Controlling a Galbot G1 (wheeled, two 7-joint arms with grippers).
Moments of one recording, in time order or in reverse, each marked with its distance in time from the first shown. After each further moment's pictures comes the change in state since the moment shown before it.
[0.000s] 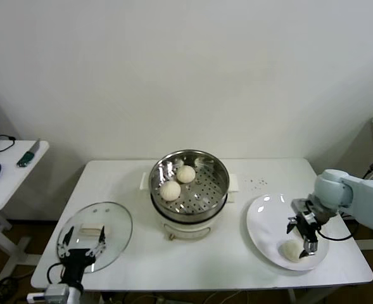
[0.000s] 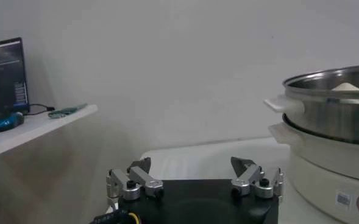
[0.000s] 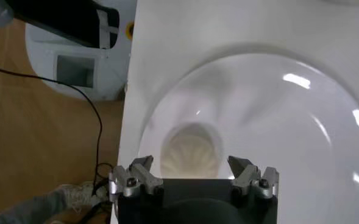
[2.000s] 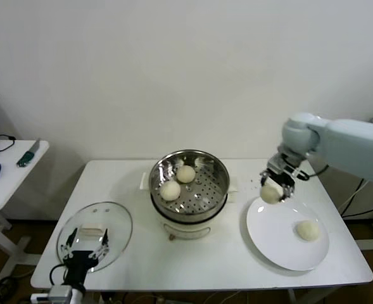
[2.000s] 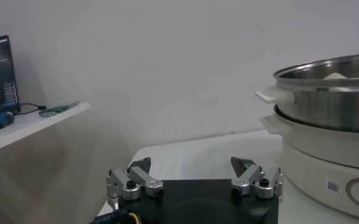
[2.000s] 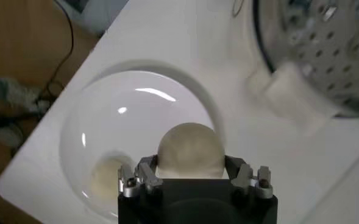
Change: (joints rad) left arm 0.011 0.022 0.017 0.004 0.013 0.001 0.000; right arm 0.454 0.337 -0.184 -0.048 -0.084 0.381 -0.100
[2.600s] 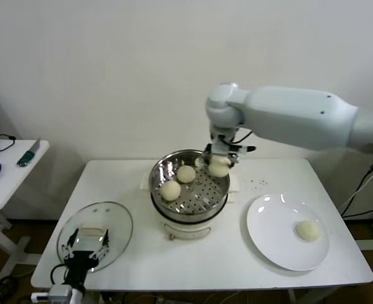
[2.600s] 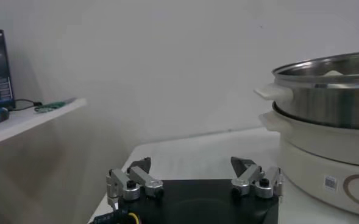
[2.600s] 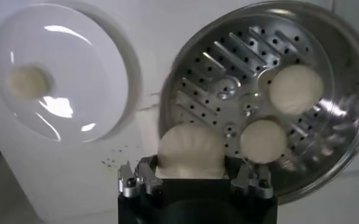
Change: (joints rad) left arm -0.004 0.016 0.003 0.013 -0.019 0.003 0.010; right arm -0.026 0.393 0.139 -0.092 -0.215 0.258 -0.033
